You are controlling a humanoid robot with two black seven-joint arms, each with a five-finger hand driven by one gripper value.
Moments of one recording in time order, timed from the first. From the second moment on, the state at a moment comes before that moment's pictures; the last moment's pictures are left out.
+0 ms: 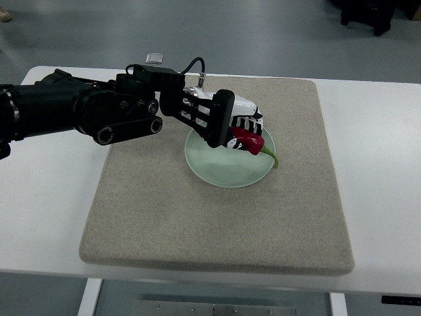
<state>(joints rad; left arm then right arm) -1.50 0.17 0.40 -0.92 0.96 -0.04 -0.29 0.04 0.00 0.16 0.12 -0.17 -0.07 0.10</state>
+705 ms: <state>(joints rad) -1.49 0.20 0.44 -0.92 0.96 -0.04 -0.29 0.04 0.00 0.16 0.12 -0.17 -0.07 0.10</state>
